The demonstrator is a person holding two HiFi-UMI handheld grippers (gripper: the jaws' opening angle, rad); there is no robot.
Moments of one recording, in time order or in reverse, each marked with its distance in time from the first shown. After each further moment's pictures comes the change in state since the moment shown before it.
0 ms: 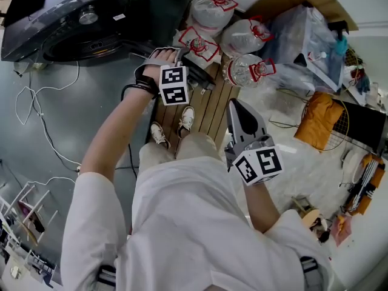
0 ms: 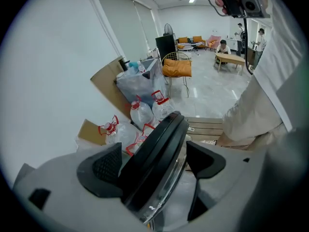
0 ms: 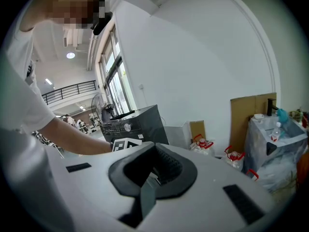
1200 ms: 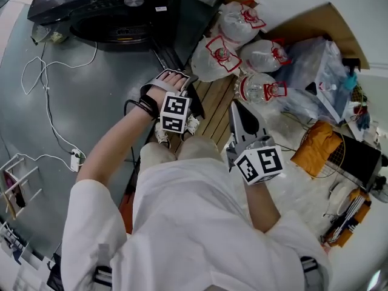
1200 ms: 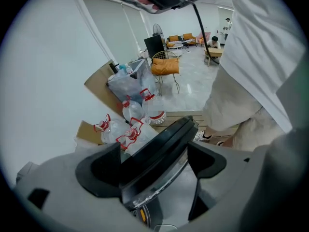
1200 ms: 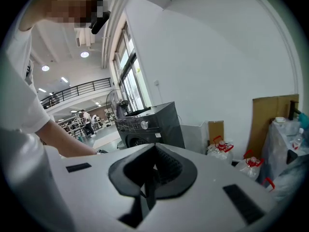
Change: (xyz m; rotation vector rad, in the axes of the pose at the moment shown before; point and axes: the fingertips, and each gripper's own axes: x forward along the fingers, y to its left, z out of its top) left arm -0.056 -0.091 -0.051 0.082 0.003 -0.021; right arm 0.040 0.068 0.003 -0.077 0.042 0.171
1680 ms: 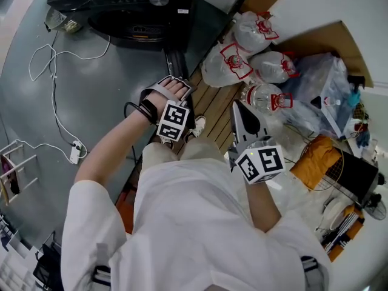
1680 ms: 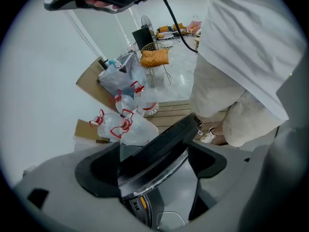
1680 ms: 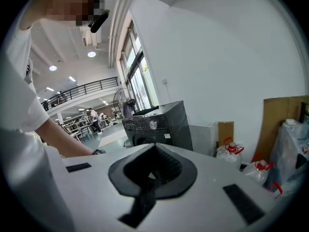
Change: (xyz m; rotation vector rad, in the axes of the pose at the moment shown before) left arm -0.027 -0.048 -0.046 0.090 0.091 -0.039; right arm 0.024 0.039 0.001 -0.031 0.015 0.074
